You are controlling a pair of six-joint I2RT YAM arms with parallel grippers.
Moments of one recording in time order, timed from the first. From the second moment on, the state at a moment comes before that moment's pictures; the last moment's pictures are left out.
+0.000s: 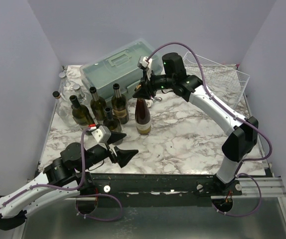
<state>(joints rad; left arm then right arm) -1.06 0.32 0.56 -0.24 -0.06 -0.26 0.64 1.77 1.75 -0.39 -0.74 -0.24</state>
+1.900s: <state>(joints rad) -1.06 0.33 0.54 -0.27 -0.06 -0.28 0.64 1.62 1.65 -0.26 -0.80 -0.24</state>
